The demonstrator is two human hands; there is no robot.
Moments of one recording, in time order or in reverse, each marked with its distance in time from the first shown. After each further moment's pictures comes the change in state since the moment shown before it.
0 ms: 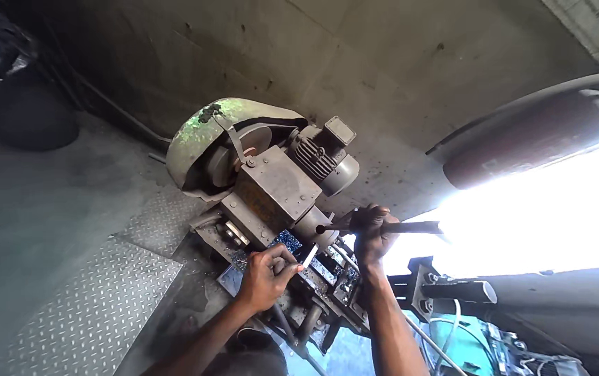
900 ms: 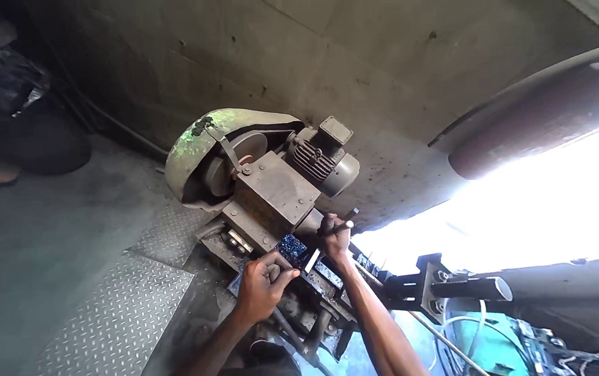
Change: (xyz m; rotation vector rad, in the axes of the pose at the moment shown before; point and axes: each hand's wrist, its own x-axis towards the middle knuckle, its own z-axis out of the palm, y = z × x) left_hand -0.002 0.002 -0.001 0.000 0.022 -0.032; right_hand -0.044 0.109 -0.003 -0.311 -0.112 0.071
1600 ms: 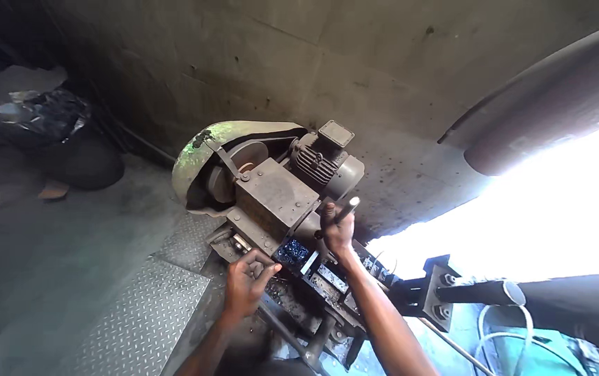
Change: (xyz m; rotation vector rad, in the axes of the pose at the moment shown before) left_hand -0.002 0.007 0.006 0.063 0.162 -0.022; right_hand 0.034 -0.028 -0.020 0.114 -0.030 -0.008
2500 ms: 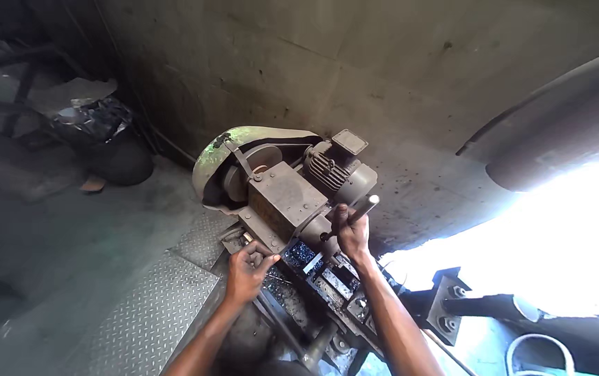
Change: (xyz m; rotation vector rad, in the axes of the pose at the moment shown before) left_hand -0.004 0.010 0.003 0.053 0.104 -0.045; right_hand -0.004 -0.017 -0.029 0.080 -0.092 0.017
